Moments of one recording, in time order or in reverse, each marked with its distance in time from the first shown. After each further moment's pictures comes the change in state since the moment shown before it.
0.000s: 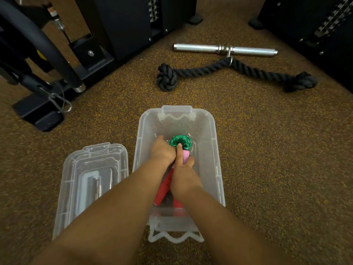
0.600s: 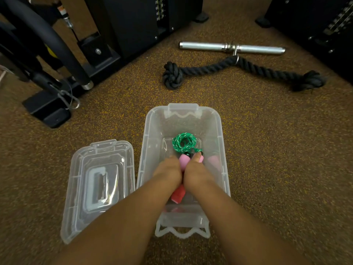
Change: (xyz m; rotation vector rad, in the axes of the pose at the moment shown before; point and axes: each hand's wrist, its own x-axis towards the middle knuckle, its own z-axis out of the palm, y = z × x) left_hand -0.040 -0.025 -0.004 0.605 -0.222 0.063; right_hand 0.009 0.007 -0.011 0.305 -0.048 0.290
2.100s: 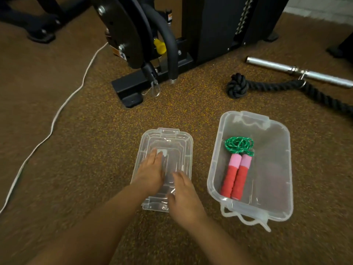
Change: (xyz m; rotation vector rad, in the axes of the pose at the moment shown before) left_hand -0.060 -0.229 -0.040 -0.018 0.257 0.083; right_hand -0.133 -0.032 0.132 -0.316 -0.190 -0.785
